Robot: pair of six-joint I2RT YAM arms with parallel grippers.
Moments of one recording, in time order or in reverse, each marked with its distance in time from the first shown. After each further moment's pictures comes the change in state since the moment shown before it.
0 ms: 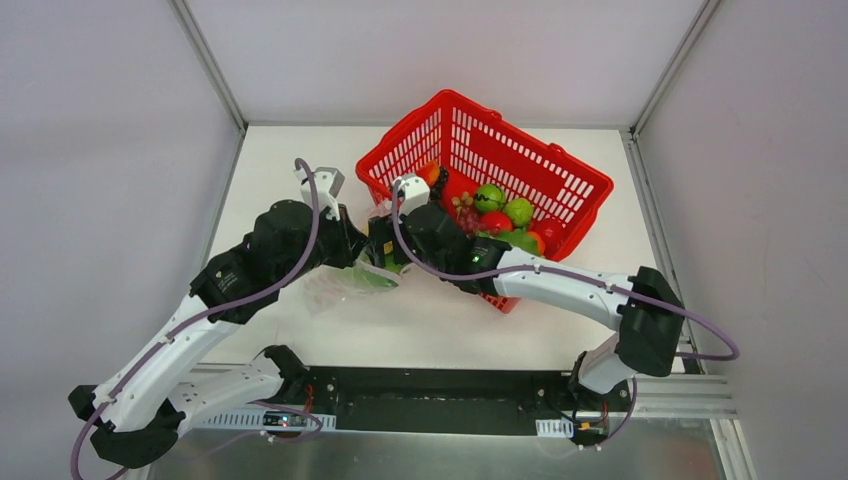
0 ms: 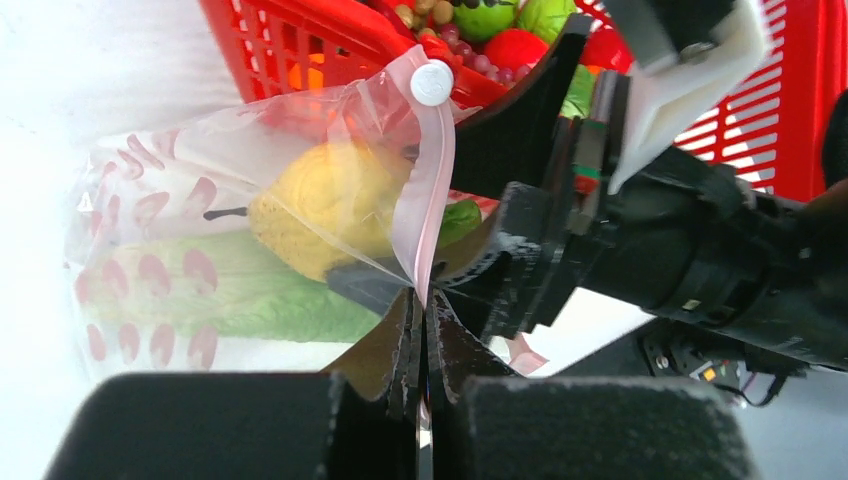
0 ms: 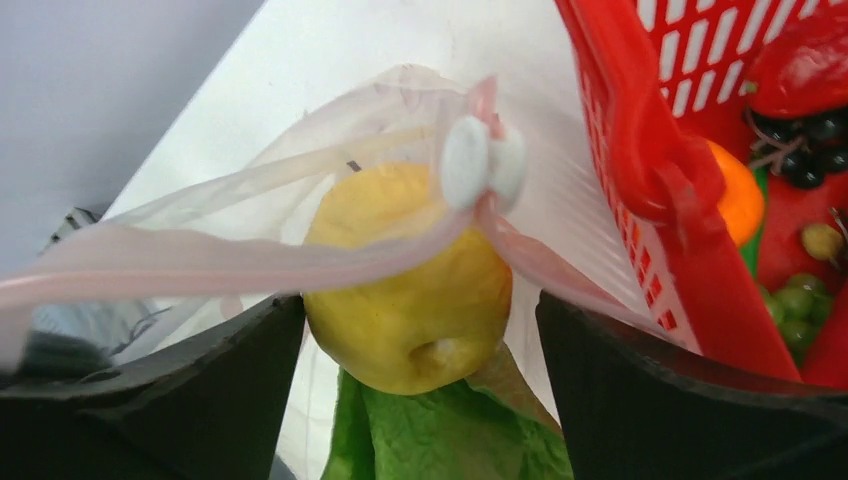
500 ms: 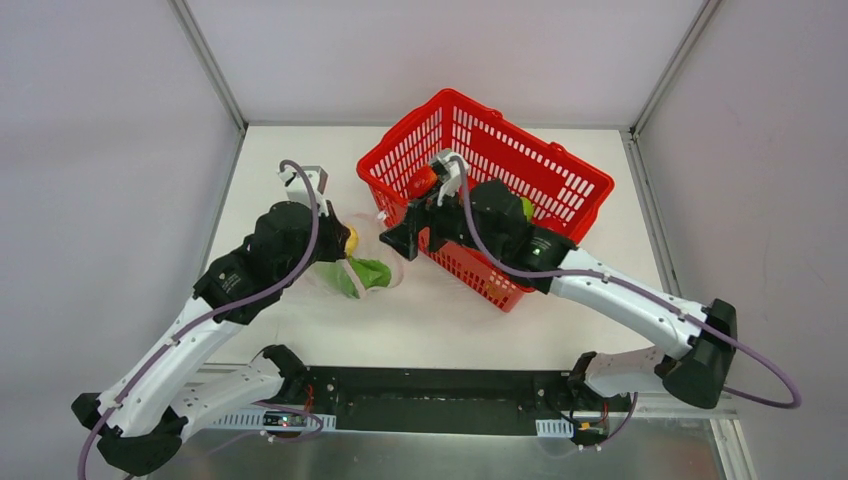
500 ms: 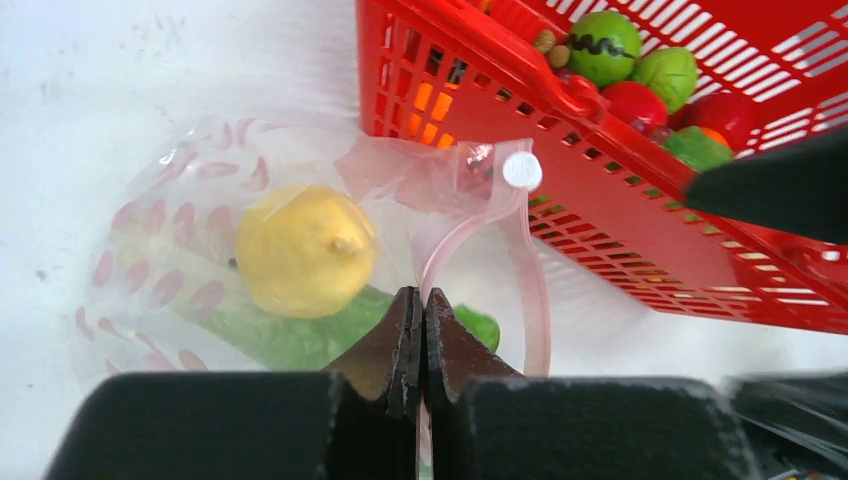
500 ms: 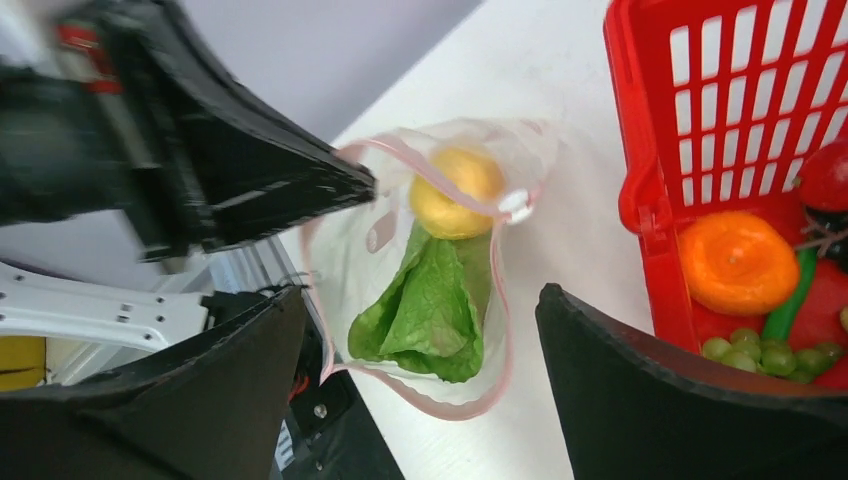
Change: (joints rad) left arm 0.062 -0.035 -0.055 0.020 -0.185 0.002; right arm -0.129 -0.232 -0.015 -0.021 -0.347 -0.045
